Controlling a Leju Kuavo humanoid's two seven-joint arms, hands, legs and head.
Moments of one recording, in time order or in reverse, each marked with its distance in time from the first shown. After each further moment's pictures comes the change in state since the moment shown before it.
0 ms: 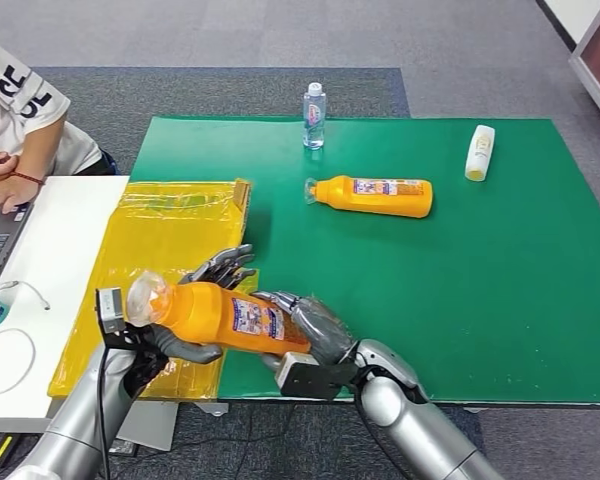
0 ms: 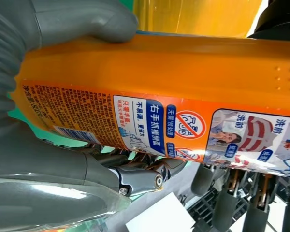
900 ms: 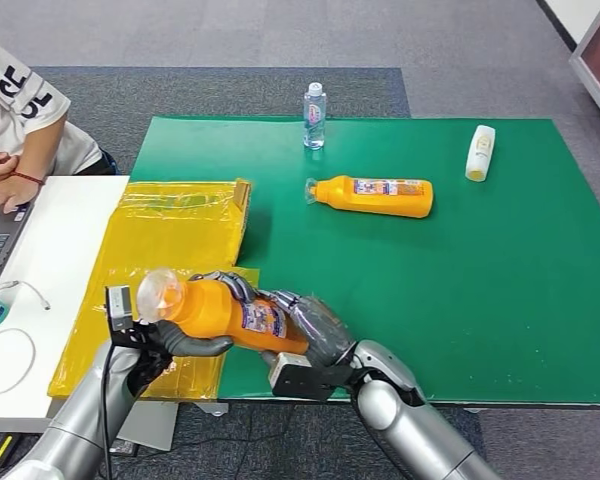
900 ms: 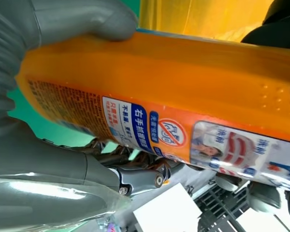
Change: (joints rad) left arm -0.015 0.017 -0.034 0.030 0.004 0.026 0.000; right arm 0.004 0.003 0.005 0.002 0.029 -0.071 0.045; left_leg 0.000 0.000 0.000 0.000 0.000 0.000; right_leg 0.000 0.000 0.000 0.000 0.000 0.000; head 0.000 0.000
